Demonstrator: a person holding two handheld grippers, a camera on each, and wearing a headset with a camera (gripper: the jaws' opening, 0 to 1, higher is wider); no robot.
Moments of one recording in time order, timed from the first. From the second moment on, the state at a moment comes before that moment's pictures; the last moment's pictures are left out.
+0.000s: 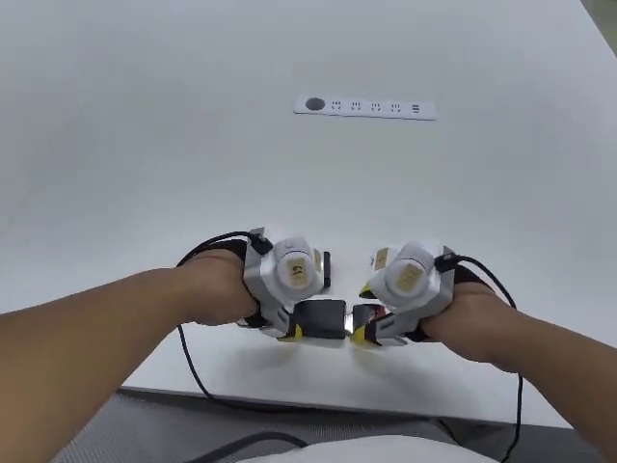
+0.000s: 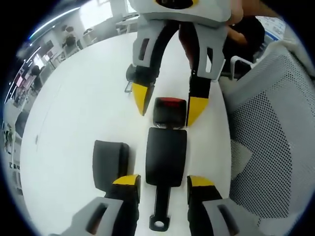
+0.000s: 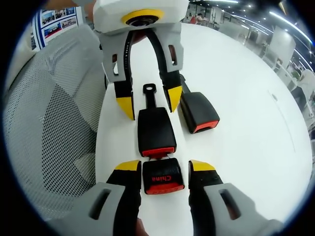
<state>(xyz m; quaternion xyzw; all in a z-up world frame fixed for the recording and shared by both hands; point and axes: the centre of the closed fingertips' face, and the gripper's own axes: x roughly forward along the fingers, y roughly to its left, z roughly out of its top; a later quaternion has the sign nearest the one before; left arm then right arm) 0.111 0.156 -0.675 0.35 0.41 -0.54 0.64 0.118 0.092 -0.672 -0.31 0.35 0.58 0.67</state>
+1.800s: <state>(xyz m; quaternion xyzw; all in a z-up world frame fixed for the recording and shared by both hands) 0.187 0.172 -0.696 0.38 0.43 -0.54 0.61 0.191 -0.025 -0.694 -0.37 0.40 0.56 0.62</state>
